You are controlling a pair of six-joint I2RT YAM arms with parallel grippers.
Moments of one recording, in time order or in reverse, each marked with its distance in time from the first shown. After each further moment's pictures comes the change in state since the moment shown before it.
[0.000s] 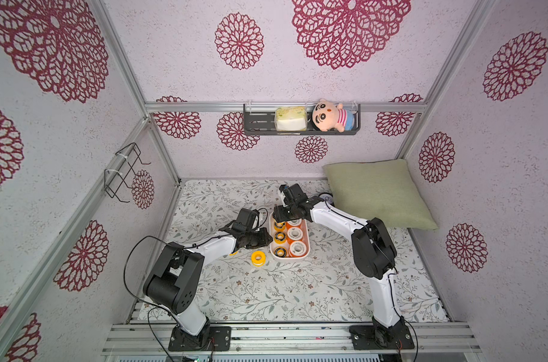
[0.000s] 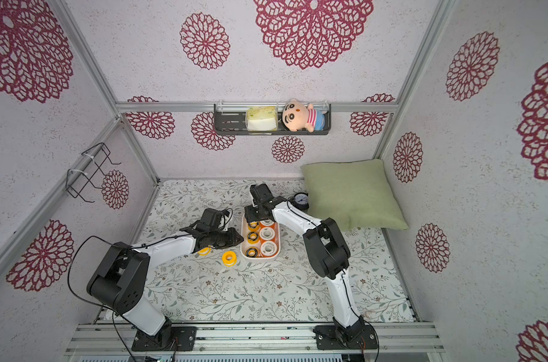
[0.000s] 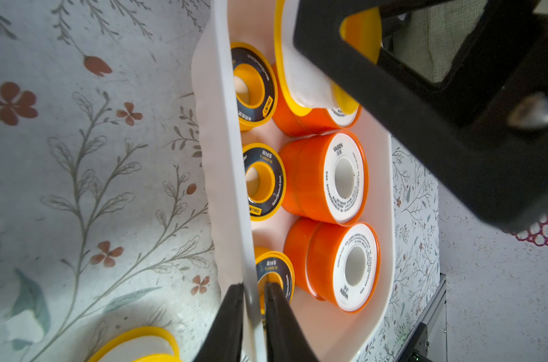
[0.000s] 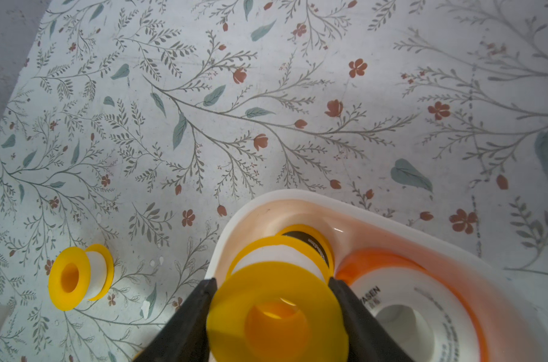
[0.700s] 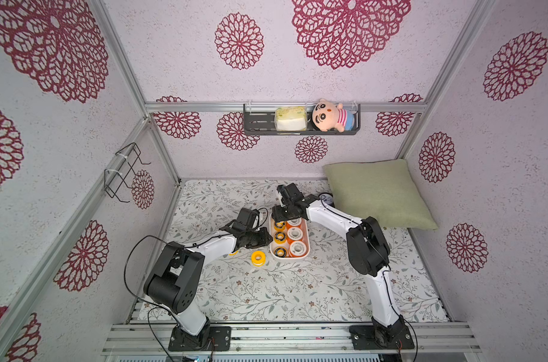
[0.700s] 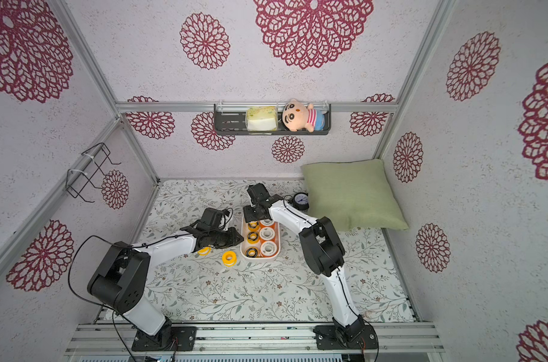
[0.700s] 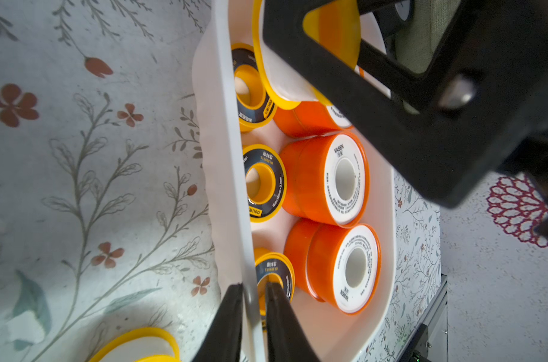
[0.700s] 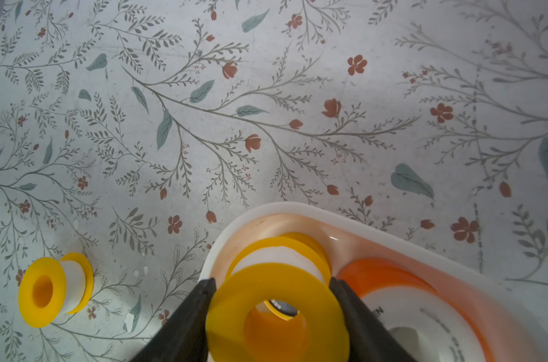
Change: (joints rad) left arm -0.001 0.006 0.009 -0.010 -0.003 0.000; right arm 0.006 0.051 0.071 -0.059 0.038 -0.013
